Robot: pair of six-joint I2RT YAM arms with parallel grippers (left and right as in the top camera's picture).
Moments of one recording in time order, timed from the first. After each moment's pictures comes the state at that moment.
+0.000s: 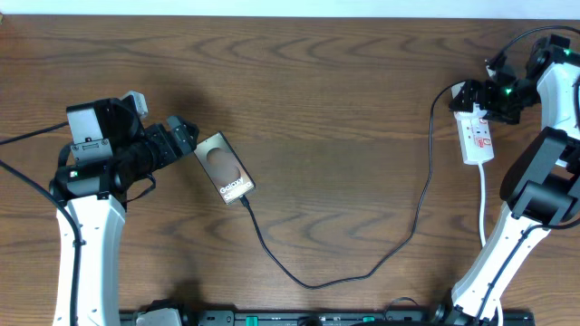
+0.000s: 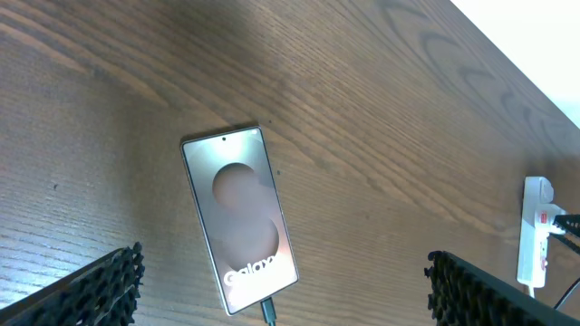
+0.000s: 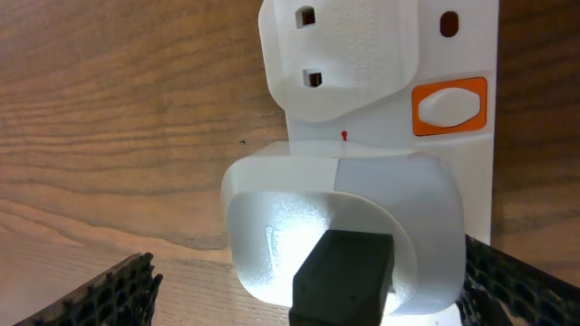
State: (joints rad) left arm 0.20 1.24 1.03 -0.73 0.44 -0.35; right arm -0.38 2.39 2.07 -1.19 -0.42 -0.25
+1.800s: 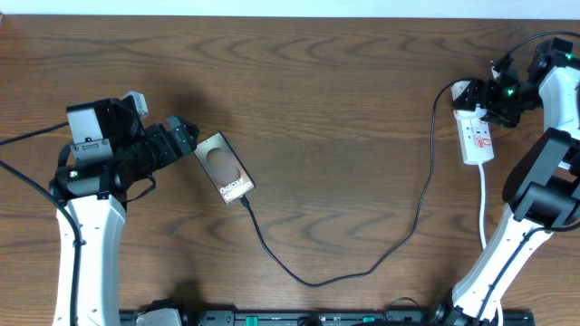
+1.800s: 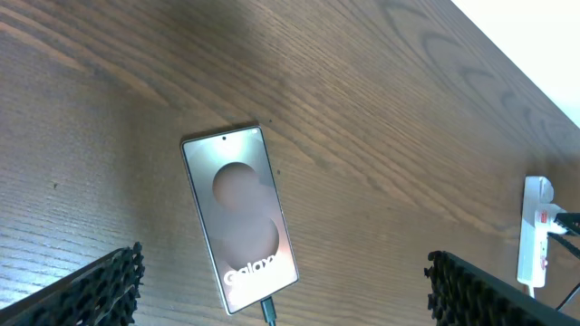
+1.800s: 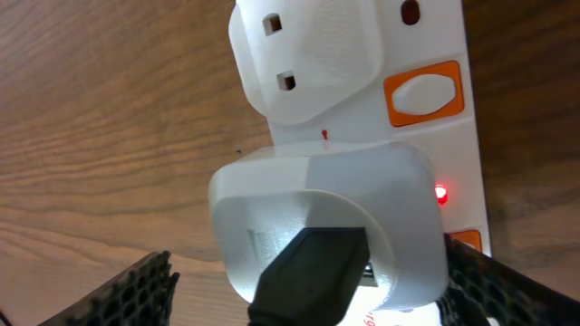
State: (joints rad) left arm 0.20 1.24 1.03 -0.73 0.44 -0.35; right arm -0.39 2.37 2.02 -1.14 -0.45 -0.13
